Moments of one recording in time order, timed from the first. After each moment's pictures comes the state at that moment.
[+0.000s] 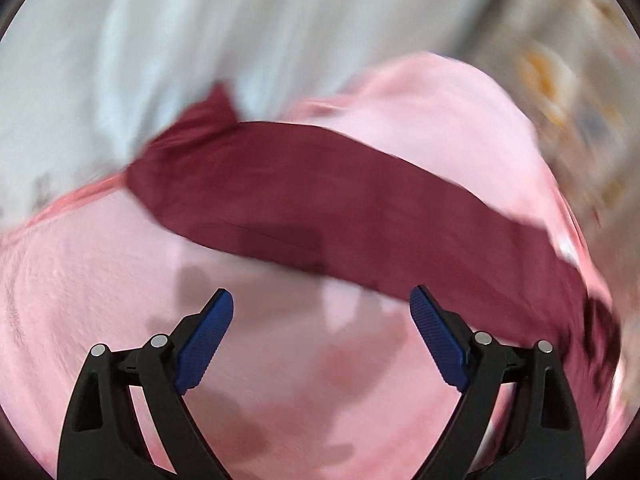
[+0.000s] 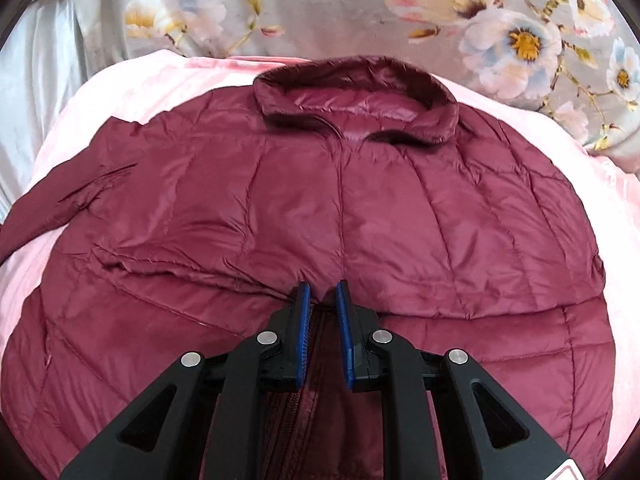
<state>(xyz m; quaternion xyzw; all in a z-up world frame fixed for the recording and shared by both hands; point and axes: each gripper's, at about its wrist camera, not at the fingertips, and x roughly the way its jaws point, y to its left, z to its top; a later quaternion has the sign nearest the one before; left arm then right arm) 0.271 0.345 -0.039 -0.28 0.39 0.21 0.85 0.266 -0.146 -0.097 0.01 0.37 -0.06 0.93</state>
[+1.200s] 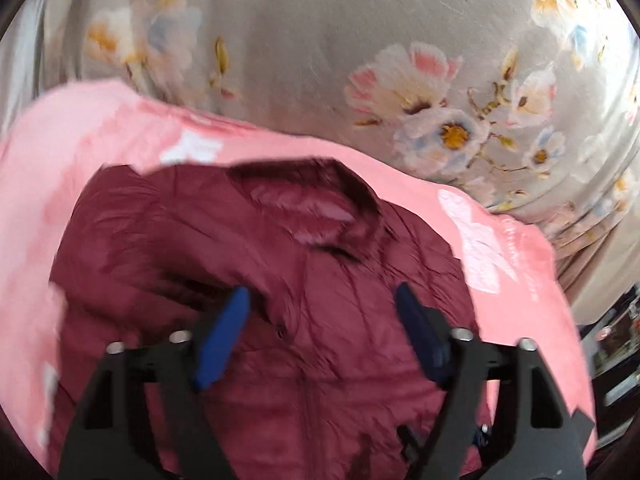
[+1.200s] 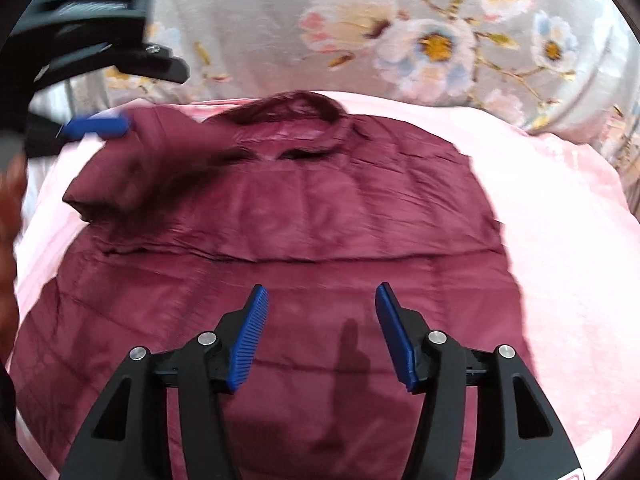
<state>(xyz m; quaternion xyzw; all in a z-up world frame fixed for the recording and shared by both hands) 0.276 -0.057 0.057 -0.10 0.37 -0.22 0.90 0.161 -0.226 -0.067 0.04 0.32 -0.10 0.94</state>
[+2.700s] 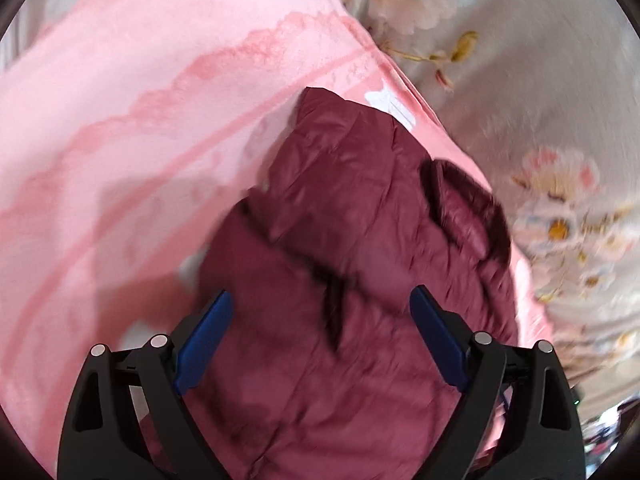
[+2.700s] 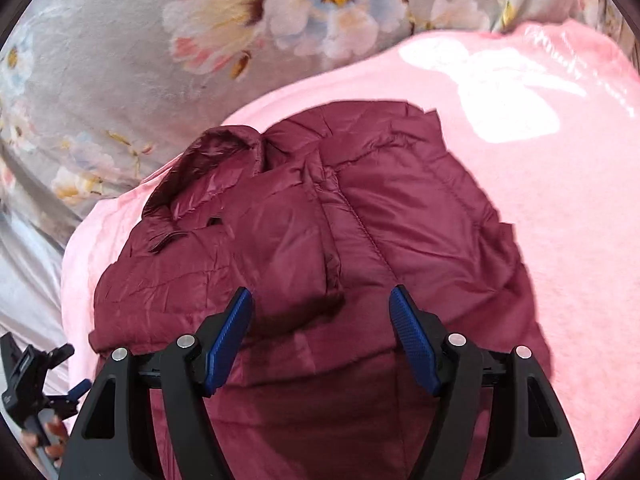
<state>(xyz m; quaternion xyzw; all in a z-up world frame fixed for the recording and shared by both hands) 0.344 0.118 -0.023 -0.31 0.48 -0.09 0.82 0.254 -0.337 -0.083 0.28 0.33 -0.09 0.90</state>
